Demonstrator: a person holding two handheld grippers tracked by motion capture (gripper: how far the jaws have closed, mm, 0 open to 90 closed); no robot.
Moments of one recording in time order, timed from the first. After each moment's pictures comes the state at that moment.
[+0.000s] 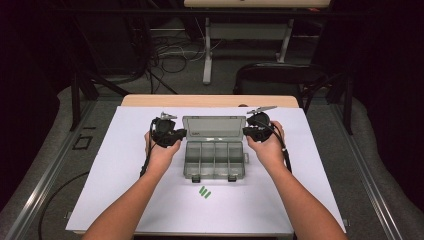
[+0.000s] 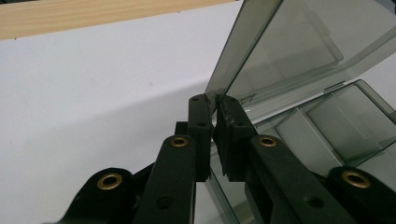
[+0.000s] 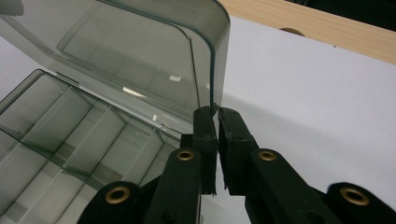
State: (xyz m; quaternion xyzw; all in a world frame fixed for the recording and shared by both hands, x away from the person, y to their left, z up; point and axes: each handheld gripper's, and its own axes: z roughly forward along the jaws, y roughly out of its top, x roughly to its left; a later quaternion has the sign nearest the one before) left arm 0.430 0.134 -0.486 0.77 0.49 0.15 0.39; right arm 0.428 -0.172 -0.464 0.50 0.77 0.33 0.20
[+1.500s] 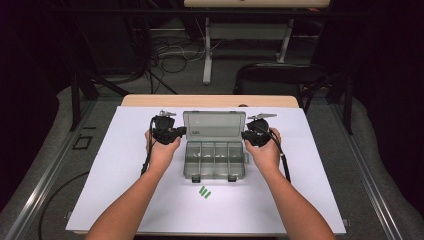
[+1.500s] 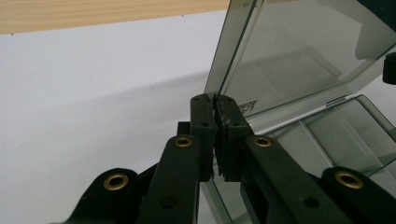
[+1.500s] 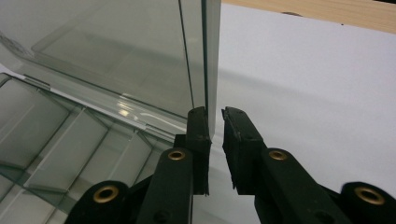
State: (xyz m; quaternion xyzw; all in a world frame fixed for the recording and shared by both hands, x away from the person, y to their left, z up) left arm 0.440 0.135 -0.488 0.75 0.51 0.14 0.40; right arm 0.434 -0.174 -0.501 0.53 0.74 0.36 0.20
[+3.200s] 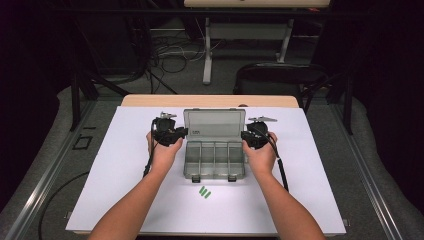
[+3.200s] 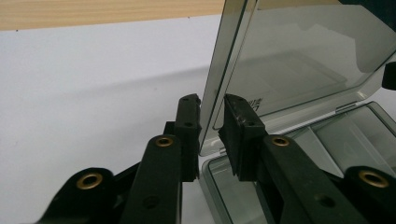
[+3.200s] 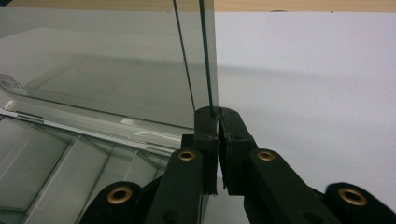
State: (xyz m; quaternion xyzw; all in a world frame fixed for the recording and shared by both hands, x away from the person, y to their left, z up) left arm 0.438 0.133 -0.497 0.74 0.52 0.15 0.40; right arm 0.432 -0.167 -0.513 0.58 0.69 0.38 0.21
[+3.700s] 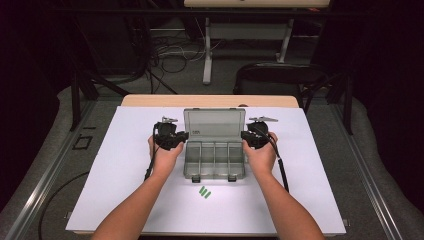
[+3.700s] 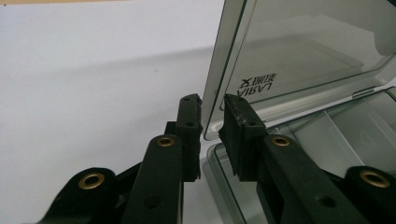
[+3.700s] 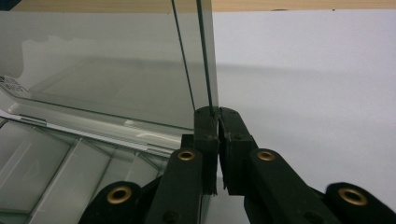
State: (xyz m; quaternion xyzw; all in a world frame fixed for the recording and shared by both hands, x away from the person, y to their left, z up) left arm 0.439 0.131 -0.515 0.74 0.53 0.14 0.39; right arm 0.433 -0.168 -0.514 0.59 0.68 0.39 0.20
